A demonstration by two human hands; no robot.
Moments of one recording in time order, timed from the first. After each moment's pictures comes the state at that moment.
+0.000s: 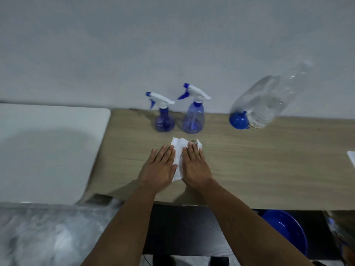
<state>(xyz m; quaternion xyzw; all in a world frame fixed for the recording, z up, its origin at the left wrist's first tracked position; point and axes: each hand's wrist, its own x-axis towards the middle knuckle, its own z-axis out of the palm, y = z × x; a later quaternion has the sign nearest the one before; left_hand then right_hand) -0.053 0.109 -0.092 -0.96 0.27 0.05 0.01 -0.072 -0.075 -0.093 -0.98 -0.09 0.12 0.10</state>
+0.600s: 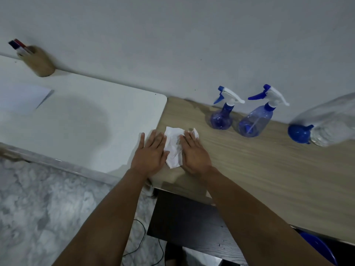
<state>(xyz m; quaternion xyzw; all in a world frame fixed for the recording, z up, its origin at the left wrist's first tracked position) -0.043 0.315 -0.092 -0.99 0.16 -0.01 -0.01 -0.019 0.104 -0.086 -0.96 -0.21 0.13 0.12</state>
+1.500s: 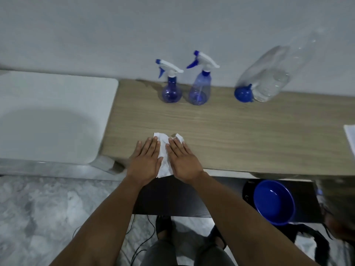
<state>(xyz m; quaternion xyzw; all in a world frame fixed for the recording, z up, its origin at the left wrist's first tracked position) -0.144 0.186 -0.100 -0.97 0.23 0.05 0.02 -0.162 -0.013 -0.092 -0.97 -0.22 0.10 0.08</state>
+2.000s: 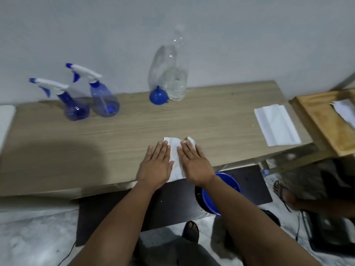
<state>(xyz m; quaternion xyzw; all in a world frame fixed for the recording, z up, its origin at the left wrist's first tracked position) -0.178 -0.161 -0.089 -0.94 0.33 0.08 0.02 -0.239 -0.348 -0.083 -0.99 -0.06 0.12 0.08</state>
